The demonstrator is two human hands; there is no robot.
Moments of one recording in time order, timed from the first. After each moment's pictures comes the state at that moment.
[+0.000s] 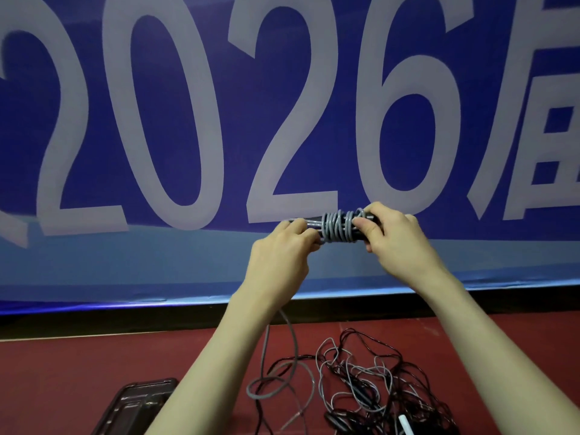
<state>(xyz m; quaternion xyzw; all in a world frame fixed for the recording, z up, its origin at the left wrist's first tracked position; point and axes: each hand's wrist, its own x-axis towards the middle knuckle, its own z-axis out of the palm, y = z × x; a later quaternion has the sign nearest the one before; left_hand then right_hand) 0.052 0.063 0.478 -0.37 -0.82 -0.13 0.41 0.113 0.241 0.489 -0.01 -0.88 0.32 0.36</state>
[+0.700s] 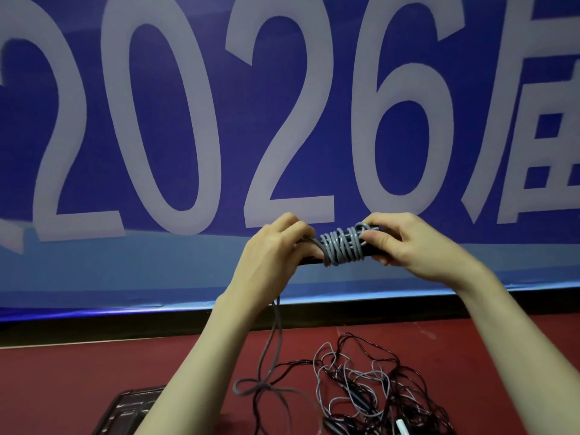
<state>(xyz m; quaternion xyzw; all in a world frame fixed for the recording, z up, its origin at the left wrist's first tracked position) 0.051 0.053 0.488 -0.48 -0.72 -0.31 0.39 0.144 0.263 0.509 0.13 -0.90 0.35 0.22</state>
